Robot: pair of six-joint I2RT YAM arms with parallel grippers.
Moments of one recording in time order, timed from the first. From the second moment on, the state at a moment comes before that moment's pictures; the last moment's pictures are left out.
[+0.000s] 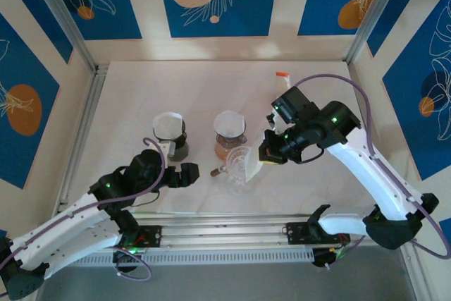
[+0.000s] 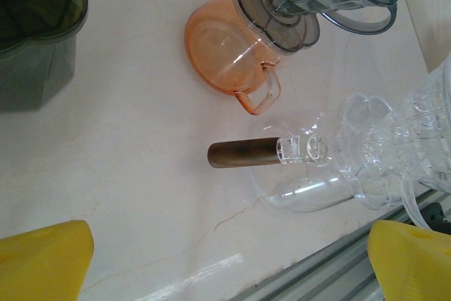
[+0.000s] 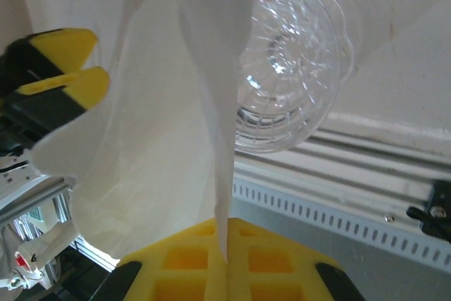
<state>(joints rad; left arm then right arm) -0.85 0.67 0.60 -0.59 -0.01 -0.77 0.71 1.24 1.56 -1.52 -0.36 0.80</state>
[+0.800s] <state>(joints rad) -0.85 0.87 0.69 -0.36 0.18 -0.73 0.73 1.44 1.60 -1.52 -0.23 0.77</state>
